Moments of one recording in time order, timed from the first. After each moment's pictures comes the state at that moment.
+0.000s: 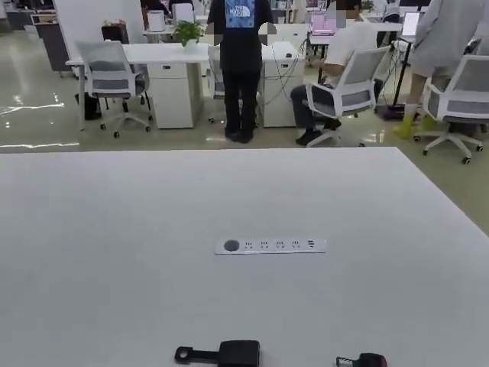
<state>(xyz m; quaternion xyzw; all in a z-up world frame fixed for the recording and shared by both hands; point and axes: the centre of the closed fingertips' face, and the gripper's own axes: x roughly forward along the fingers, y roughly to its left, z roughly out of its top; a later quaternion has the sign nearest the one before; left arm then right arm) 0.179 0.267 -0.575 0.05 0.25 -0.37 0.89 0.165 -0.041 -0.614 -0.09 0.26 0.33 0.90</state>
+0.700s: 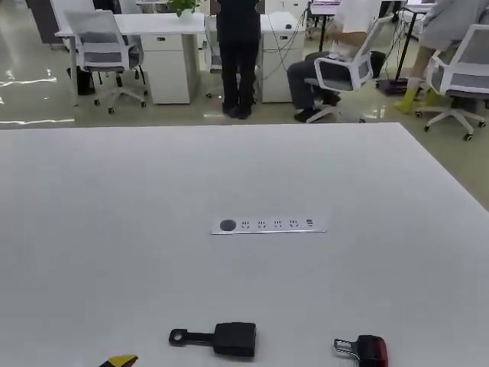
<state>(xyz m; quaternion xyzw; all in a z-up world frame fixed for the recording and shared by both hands) 0.187 0.252 -0.602 0.08 0.28 -0.40 0.87 0.175 -0.031 -0.635 -0.10 0.28 0.37 0.88</state>
